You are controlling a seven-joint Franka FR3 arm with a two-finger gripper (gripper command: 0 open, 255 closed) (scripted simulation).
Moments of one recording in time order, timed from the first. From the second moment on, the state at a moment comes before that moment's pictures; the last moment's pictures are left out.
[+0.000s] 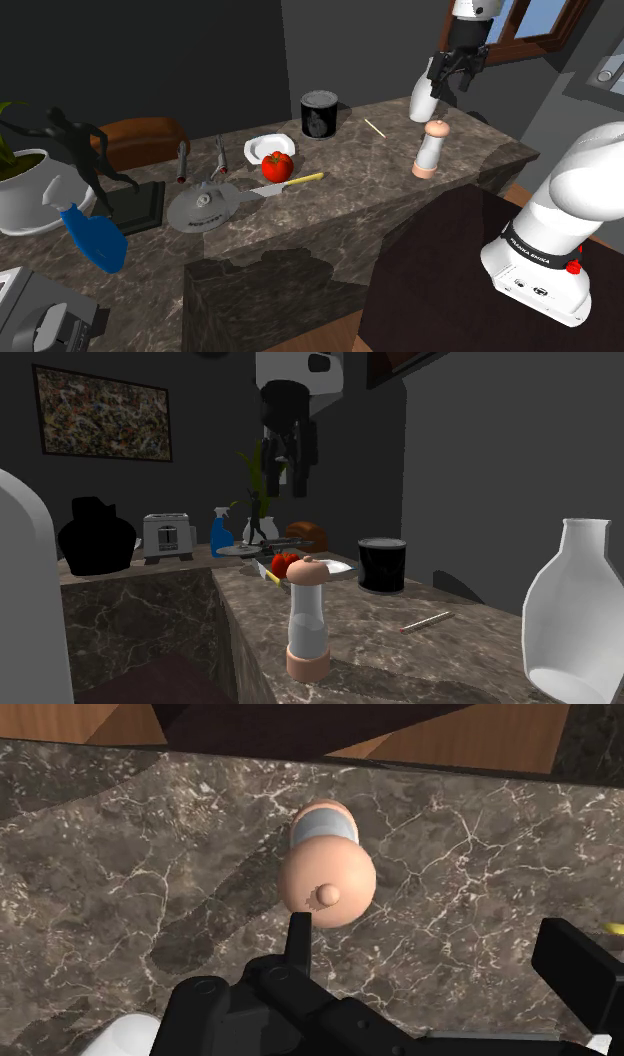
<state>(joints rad) -0.06 -0.77 -0.10 -2.53 -0.05 1.75 0.20</state>
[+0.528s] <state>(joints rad) -0.13 -0.69 -0.14 -2.69 -0.11 2.07 0.24</state>
